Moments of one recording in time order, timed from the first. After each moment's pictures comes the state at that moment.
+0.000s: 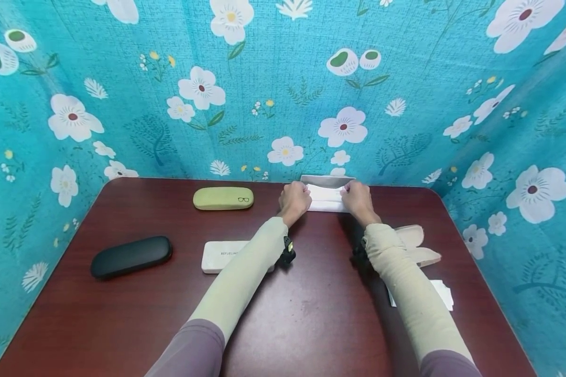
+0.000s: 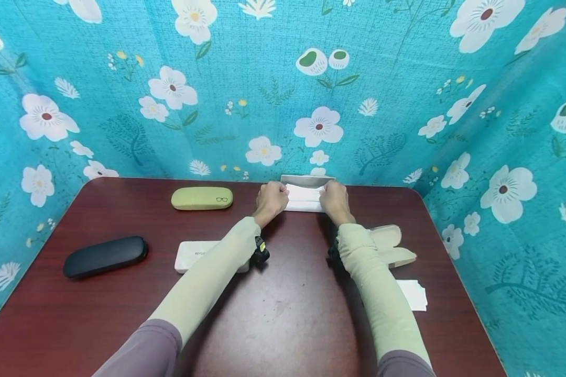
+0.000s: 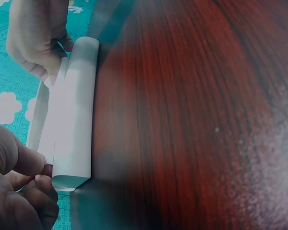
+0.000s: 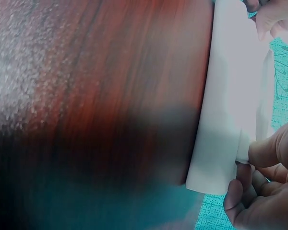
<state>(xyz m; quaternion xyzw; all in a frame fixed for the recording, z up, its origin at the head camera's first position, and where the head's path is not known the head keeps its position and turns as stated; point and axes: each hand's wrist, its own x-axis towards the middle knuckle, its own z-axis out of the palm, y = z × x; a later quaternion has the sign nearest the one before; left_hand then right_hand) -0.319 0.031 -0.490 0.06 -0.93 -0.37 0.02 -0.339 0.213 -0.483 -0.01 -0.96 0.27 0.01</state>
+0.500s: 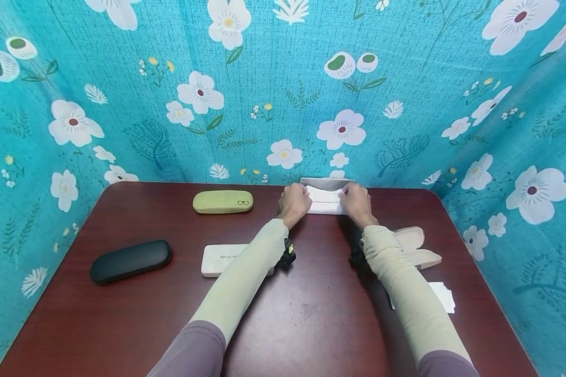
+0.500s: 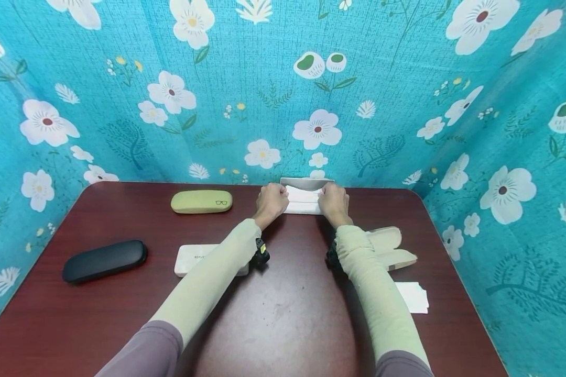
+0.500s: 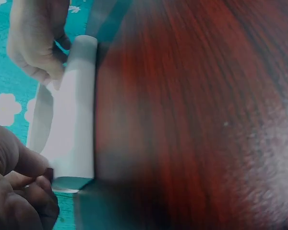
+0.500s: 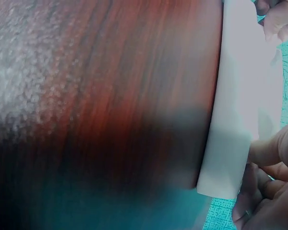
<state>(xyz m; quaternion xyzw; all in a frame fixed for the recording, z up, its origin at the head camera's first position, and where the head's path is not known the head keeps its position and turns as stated) -0.319 0.034 -0.489 0.05 -0.93 -0.36 0.03 -0.341 0.212 -0.488 -0.02 -0.97 0.26 0.02</state>
